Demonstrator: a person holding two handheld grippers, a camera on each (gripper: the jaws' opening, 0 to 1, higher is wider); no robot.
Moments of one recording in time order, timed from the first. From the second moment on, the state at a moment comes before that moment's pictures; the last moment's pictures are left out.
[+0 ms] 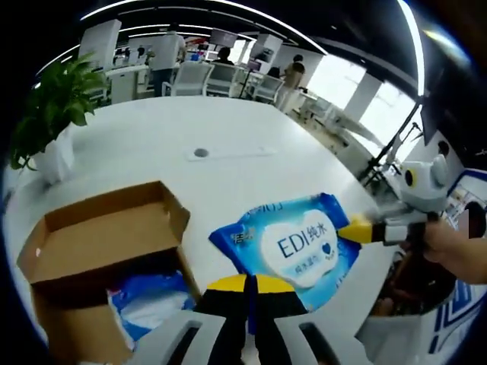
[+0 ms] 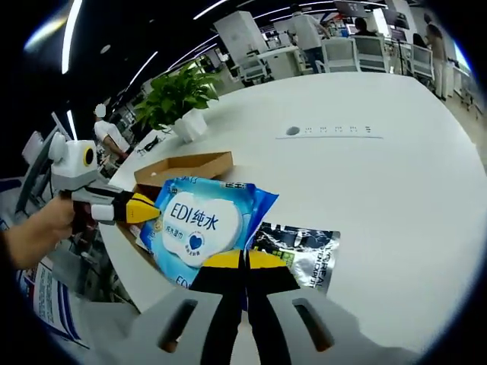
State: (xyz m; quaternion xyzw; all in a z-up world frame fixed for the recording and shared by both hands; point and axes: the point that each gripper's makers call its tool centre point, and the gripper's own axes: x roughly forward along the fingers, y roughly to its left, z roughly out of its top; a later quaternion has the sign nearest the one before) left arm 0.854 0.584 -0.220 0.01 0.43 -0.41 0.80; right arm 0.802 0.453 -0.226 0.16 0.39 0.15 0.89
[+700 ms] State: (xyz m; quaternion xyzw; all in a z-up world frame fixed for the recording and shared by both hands) left arm 0.842 0.525 -0.265 0.02 0.47 -0.41 0.78; right arm 0.793 0.397 -0.266 0.17 0.42 0.14 0.88
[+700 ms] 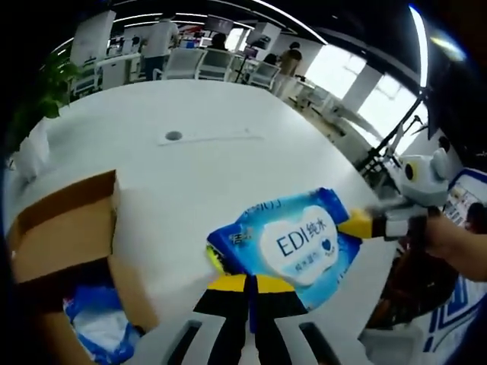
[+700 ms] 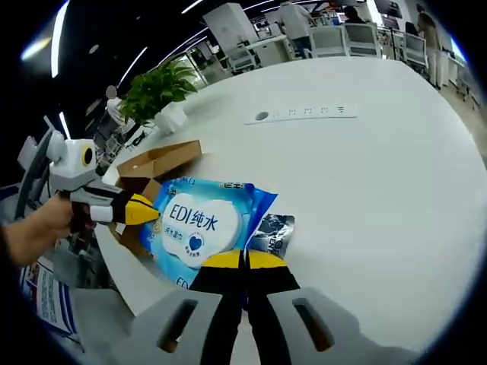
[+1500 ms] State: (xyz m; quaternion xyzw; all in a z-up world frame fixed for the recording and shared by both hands) left arm 0.842 0.524 -0.320 0.02 0.51 -0.40 0.76; right arm 0.799 0.393 -0.324 0.18 0.46 0.14 0.86
